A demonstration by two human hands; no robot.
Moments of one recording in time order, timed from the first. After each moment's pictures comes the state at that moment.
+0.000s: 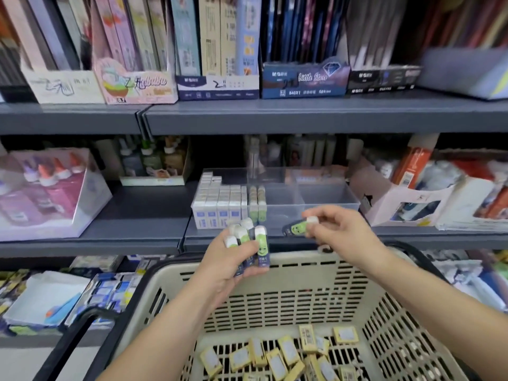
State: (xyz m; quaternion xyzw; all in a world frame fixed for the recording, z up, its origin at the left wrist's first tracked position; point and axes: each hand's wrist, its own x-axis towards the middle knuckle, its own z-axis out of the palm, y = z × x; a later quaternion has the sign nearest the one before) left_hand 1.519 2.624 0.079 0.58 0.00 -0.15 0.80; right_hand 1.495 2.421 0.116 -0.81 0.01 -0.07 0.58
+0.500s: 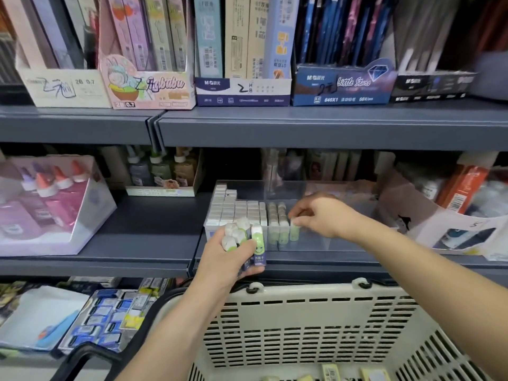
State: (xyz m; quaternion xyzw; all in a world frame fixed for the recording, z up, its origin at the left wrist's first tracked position) left_hand 1.571 2.646 0.075 0.61 0.00 -0.06 0.79; right_hand 1.616 2.445 0.128 -0.97 -0.07 0.01 0.24
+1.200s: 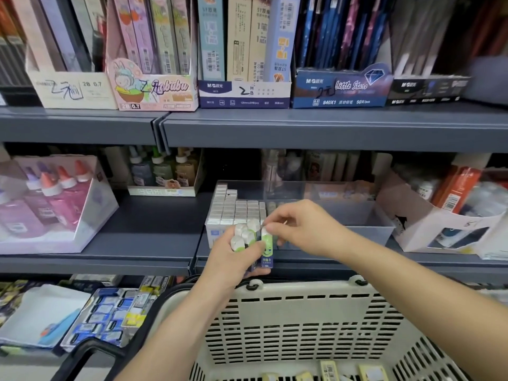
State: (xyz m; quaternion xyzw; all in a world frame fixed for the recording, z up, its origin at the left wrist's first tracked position) left_hand 1.566 2.641 0.078 0.63 -0.04 -0.08 0.77; right_hand 1.573 2.486 0.140 -0.92 -0.15 0.00 0.37
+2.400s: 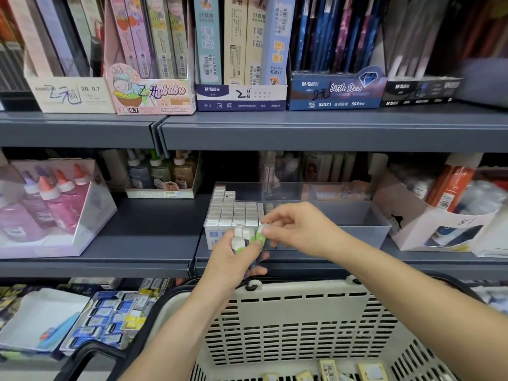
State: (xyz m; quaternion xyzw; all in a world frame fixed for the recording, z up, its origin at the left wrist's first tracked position) left_hand 1.567 2.642 0.076 0.63 -0.05 -0.09 0.77; right_hand 1.569 2.488 0.137 -0.90 -0.13 0.02 0.42
